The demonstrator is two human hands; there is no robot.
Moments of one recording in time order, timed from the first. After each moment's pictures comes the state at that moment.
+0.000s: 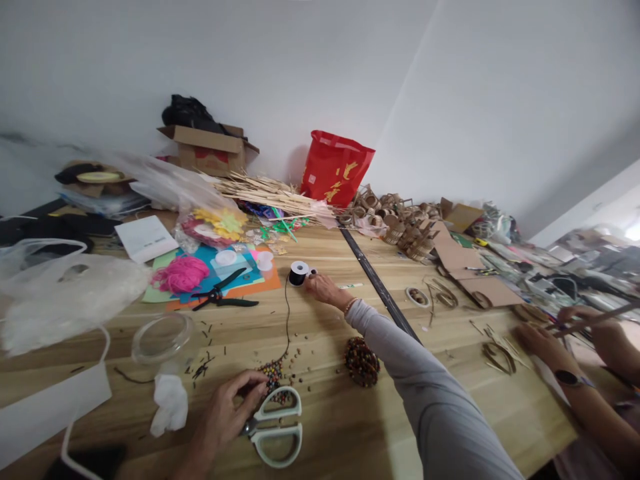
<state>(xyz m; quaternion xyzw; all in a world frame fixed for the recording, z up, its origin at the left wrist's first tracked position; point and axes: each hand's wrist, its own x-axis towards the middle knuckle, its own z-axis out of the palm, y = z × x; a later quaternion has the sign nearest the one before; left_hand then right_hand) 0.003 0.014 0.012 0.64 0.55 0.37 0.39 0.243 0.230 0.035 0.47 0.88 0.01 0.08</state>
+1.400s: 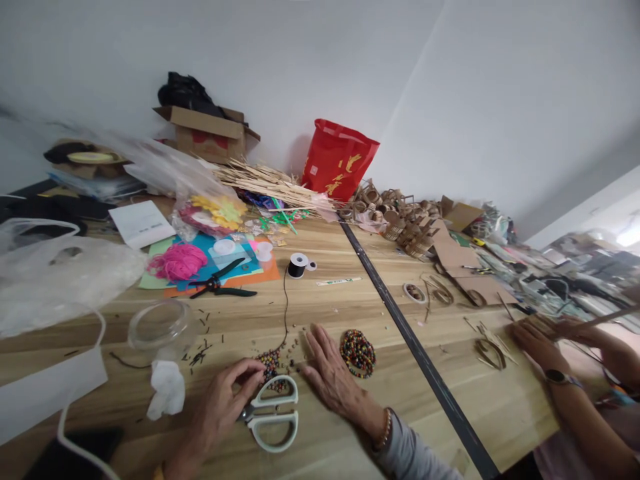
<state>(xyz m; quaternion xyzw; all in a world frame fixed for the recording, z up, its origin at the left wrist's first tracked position) 0.004 0.011 0.018 0.64 0.56 0.33 0.41 0.256 0.020 -0.029 0.47 0.86 -0.06 -0.20</state>
